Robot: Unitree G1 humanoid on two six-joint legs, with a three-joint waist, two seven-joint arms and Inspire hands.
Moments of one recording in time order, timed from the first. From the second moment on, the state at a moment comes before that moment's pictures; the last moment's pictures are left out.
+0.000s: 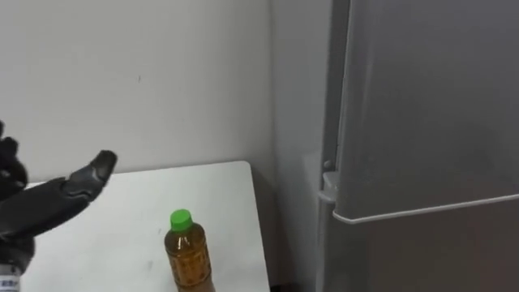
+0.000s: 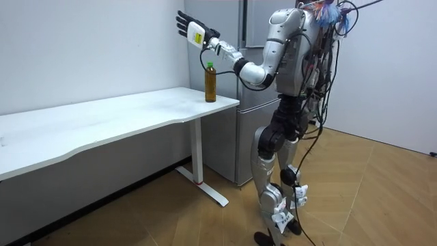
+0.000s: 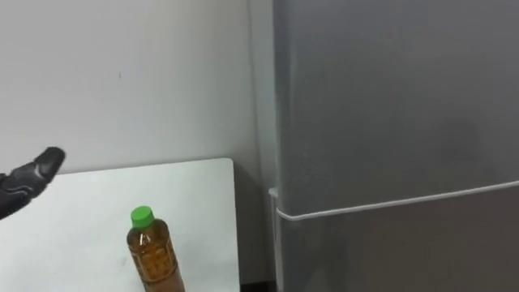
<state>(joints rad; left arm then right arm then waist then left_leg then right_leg) -0.04 0.30 0.16 -0.37 -0.52 -0.08 0.23 0.17 -0.22 -0.13 1.17 0.35 -0.03 0.16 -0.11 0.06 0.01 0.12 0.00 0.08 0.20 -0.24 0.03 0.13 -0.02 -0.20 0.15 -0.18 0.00</state>
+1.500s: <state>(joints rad) -0.18 0.27 -0.22 -0.46 -0.71 0.04 -0.32 0.07 -0.26 0.03 1.24 0.40 -0.01 0.17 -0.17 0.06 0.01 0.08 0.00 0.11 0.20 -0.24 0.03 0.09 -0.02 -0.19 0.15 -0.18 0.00</state>
